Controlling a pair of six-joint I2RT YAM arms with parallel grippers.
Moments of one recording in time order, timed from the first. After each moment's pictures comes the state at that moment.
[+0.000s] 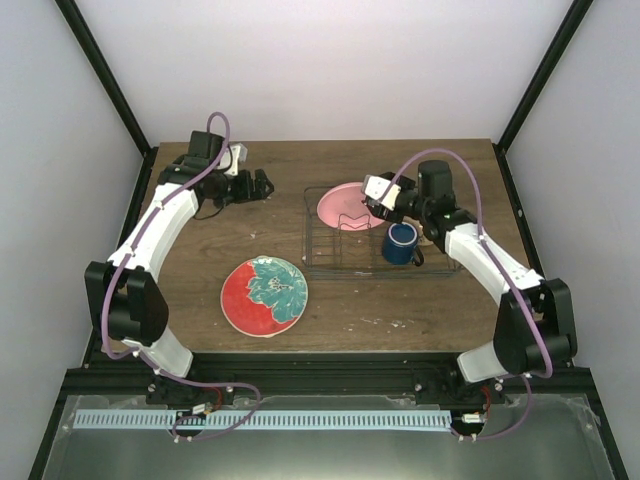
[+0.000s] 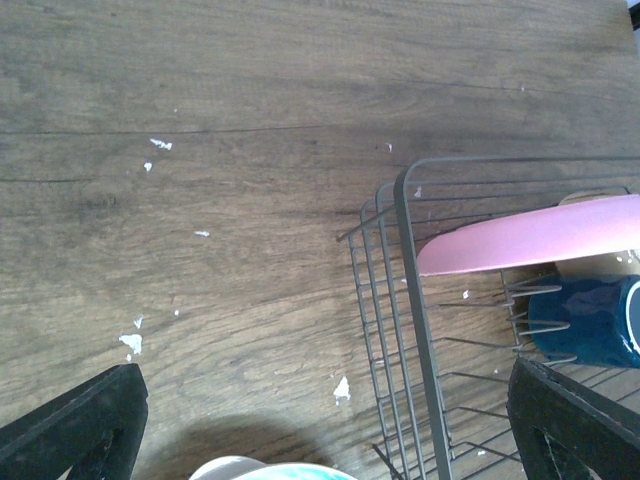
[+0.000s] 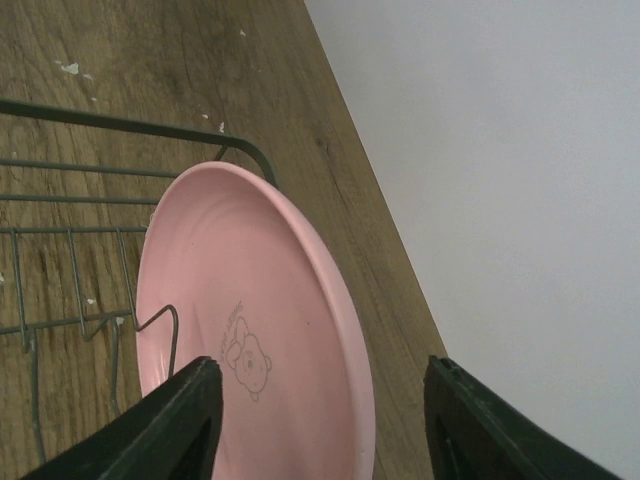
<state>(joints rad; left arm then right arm) -0.19 1.63 1.50 -0.77 0.36 -0.29 0.28 1.45 1.03 -0.02 -0.49 -0.98</state>
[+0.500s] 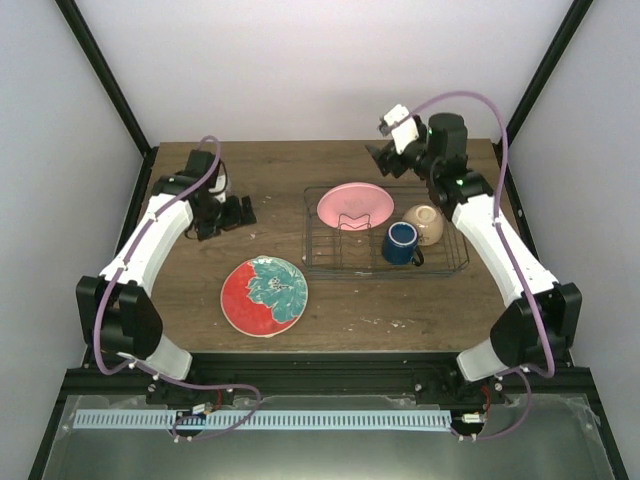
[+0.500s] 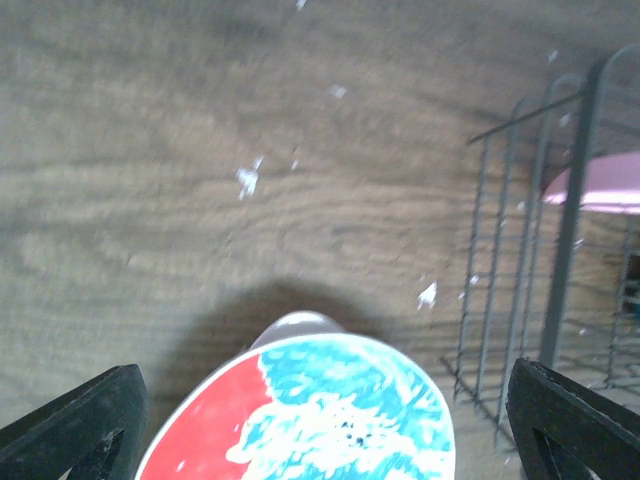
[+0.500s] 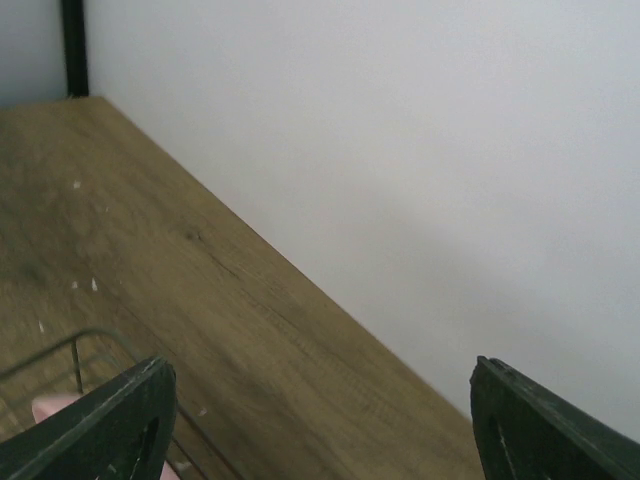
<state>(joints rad) -0.19 1.54 1.40 -1.05 0.18 -0.42 0.29 1.48 1.43 -0.21 -0.26 -0.45</state>
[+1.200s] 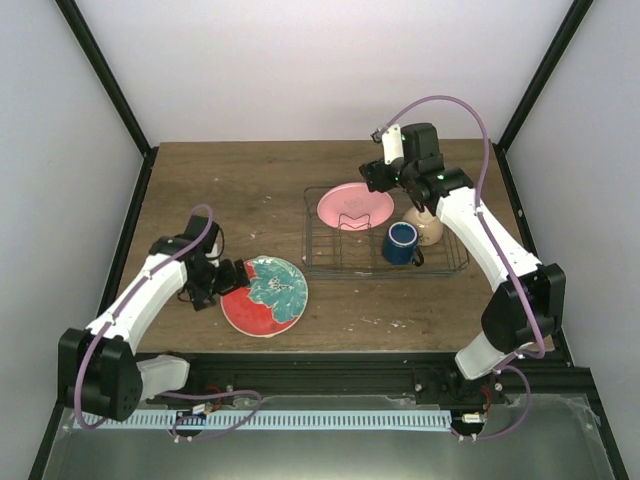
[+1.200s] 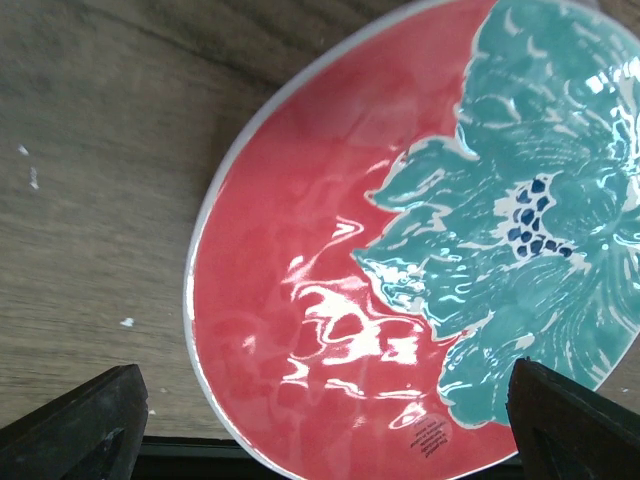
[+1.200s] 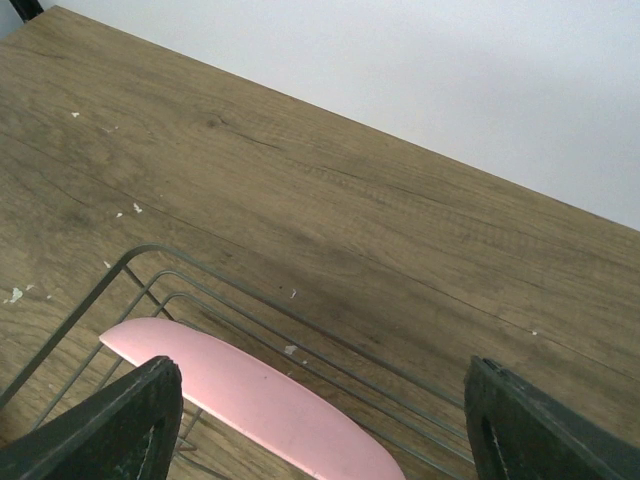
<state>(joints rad) -0.23 1.23 0.88 -1.06 0.21 -0.61 0.36 1.58 1.48 -0.47 -0.11 -0.10</state>
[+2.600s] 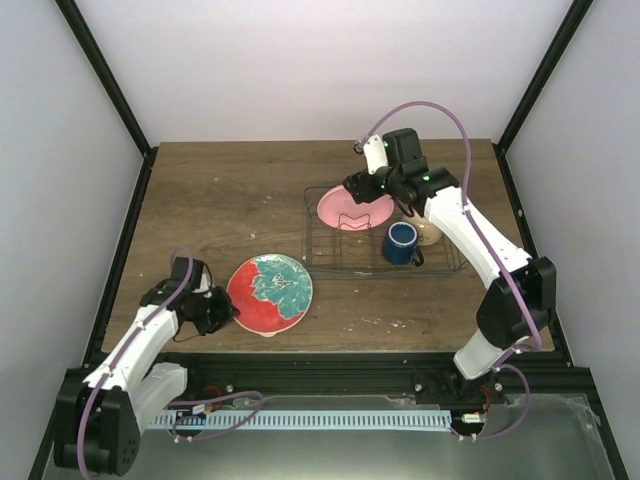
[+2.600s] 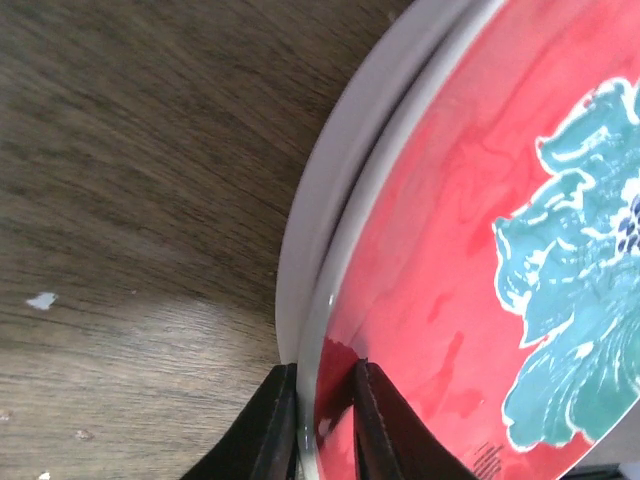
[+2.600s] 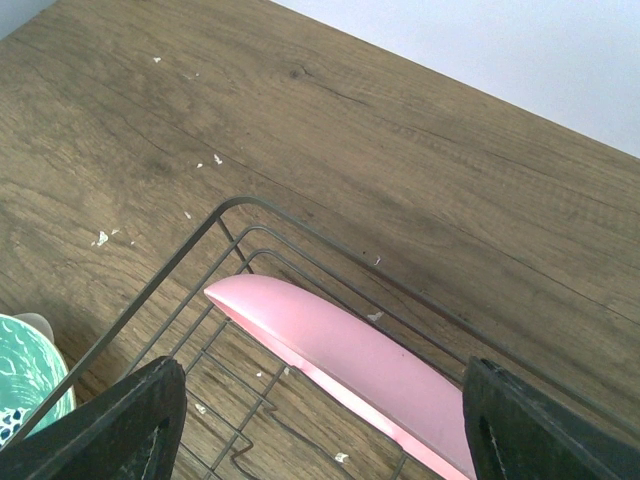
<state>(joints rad) -0.14 0.92 0.43 -0.75 0.40 -0.81 0.43 1.61 1.50 -0.55 -0.18 -0.10</state>
